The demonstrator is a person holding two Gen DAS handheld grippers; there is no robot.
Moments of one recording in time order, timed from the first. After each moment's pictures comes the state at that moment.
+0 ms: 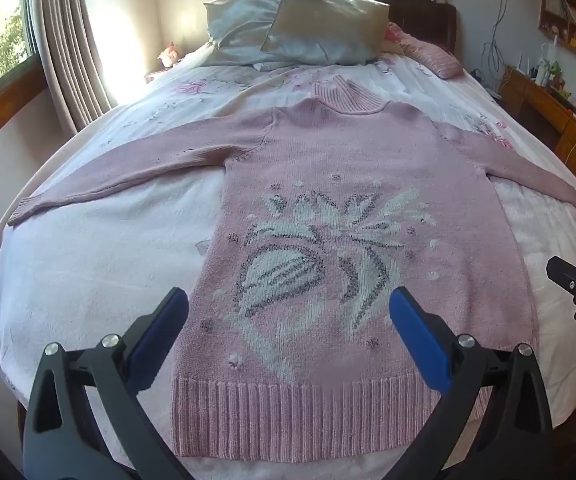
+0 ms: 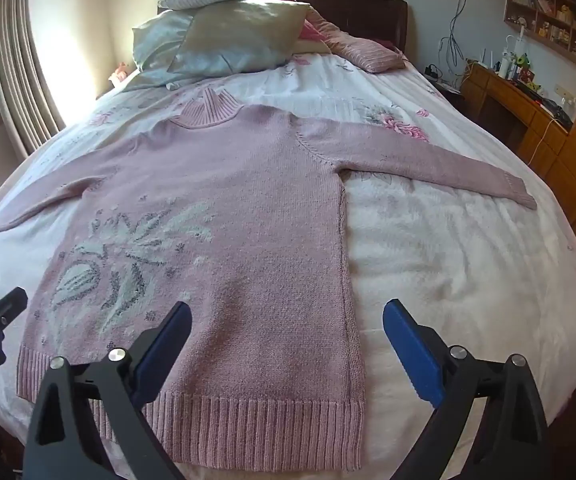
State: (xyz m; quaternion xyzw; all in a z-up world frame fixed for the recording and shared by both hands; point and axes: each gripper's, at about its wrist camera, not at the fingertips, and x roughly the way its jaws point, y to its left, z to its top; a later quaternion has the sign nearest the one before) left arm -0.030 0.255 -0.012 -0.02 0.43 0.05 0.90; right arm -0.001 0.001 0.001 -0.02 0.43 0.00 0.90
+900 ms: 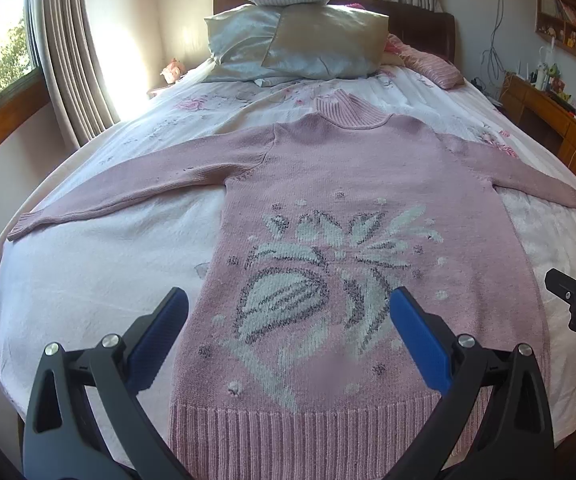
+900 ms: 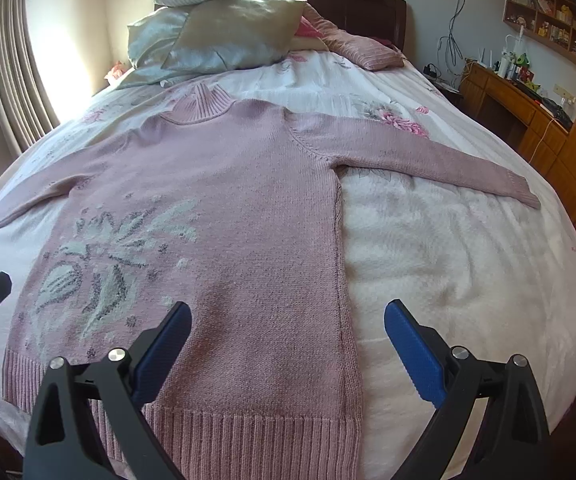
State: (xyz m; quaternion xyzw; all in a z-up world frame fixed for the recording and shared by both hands) left arm -0.020 0.253 -0.016 -0.01 0.41 0.06 0.91; right arm 0.015 -0.008 -0.021 -0.02 0.45 0.00 0.90
